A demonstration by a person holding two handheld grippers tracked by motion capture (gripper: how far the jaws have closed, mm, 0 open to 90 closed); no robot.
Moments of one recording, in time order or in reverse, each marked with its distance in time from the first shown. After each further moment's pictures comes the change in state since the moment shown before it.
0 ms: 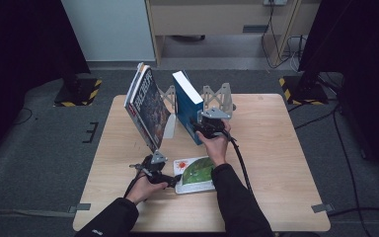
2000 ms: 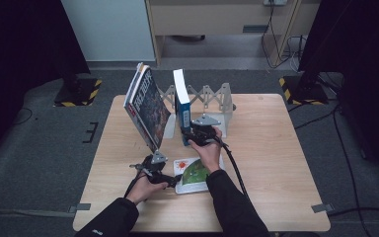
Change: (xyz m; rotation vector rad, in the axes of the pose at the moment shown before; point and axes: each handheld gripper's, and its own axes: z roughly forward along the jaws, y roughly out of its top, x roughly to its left) left arm -0.001 0.000 0.001 -0.001 -0.002 -0.001; right arm 0.027 -0.017 0.009 0.084 0.080 -0.008
